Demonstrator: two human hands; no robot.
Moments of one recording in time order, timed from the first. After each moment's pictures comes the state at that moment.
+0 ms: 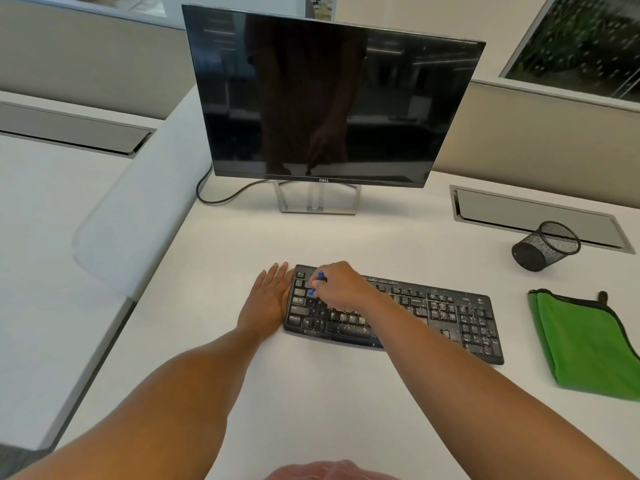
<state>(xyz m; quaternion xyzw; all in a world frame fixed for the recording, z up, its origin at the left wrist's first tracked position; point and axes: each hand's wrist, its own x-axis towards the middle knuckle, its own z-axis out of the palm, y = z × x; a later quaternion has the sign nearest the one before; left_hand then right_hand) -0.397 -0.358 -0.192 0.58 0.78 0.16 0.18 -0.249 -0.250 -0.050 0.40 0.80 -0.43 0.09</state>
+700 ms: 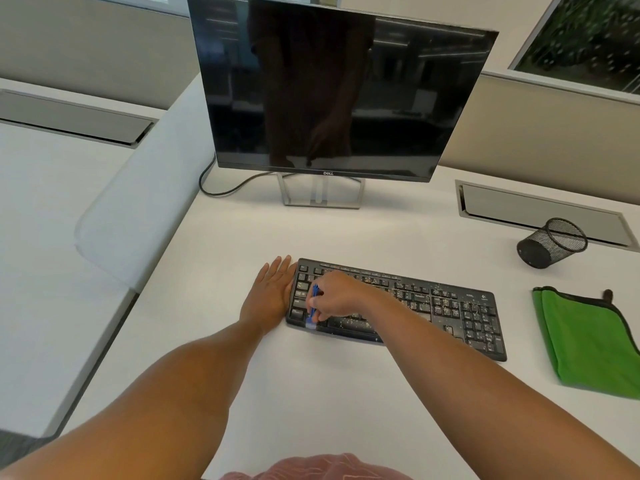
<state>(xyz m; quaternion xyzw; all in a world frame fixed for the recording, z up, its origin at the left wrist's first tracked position) -0.398 -0.358 -0.190 0.58 0.78 0.16 0.18 -0.249 -0.259 -0.060 0.34 0.80 -0.45 0.20</state>
